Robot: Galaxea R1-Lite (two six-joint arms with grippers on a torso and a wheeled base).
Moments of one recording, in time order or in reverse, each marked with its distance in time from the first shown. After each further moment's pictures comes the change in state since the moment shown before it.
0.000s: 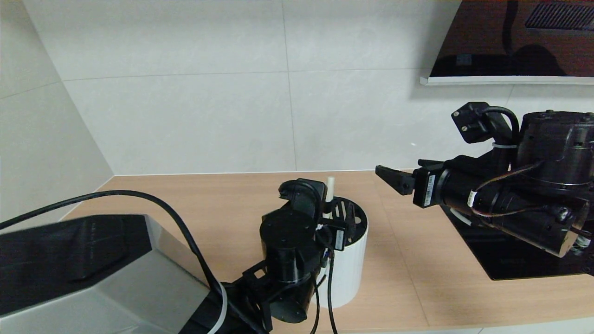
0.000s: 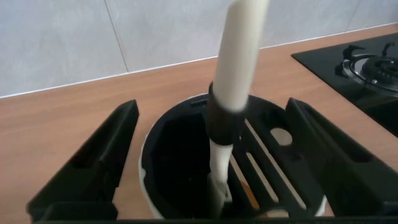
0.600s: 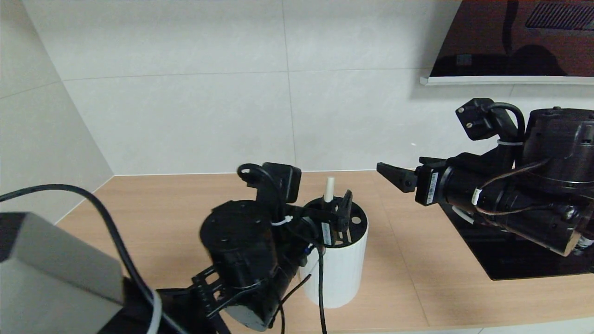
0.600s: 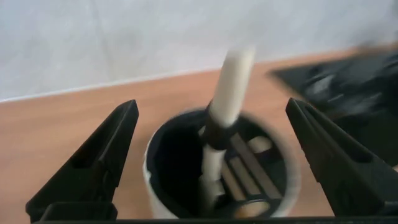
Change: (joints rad) left arm 0.003 -0.192 0.126 -0.050 -0.154 -0.083; right arm 0.000 -0.016 -0.001 -0.006 0.009 0.000
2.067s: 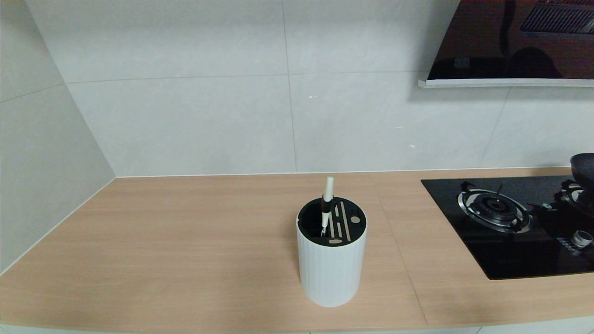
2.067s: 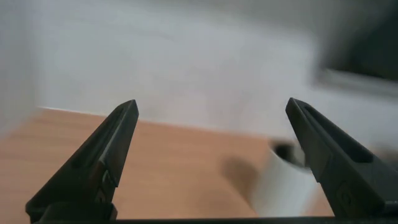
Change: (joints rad) left arm 0.697 -1.780 0.173 1.316 -0.231 -0.060; right arm -0.490 -1.397 0.486 0.658 -0.002 -0.102
